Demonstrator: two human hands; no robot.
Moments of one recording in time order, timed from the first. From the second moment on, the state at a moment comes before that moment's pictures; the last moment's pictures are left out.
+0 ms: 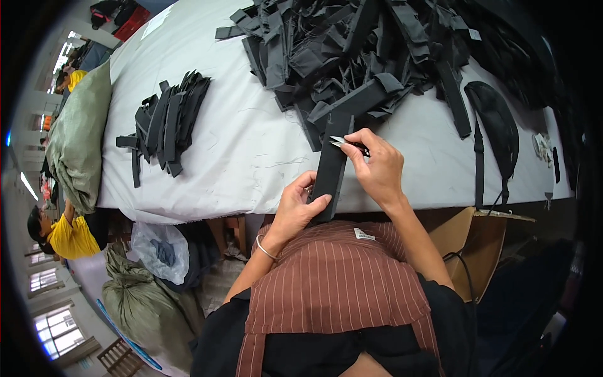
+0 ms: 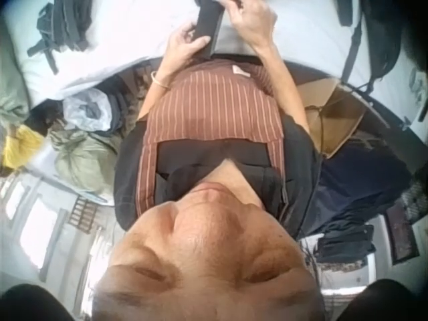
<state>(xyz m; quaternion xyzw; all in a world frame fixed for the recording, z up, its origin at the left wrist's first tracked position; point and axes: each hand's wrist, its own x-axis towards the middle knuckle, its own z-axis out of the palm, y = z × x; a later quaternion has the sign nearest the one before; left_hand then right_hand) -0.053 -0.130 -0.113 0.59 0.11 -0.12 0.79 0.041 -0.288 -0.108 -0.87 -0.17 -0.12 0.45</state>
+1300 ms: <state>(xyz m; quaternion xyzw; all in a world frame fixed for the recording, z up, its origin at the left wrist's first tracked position) -0.039 -0.130 -0.093 0.51 0.14 -0.02 0.85 0.022 -0.307 -0.101 -0.76 -0.18 -0.04 0.63</state>
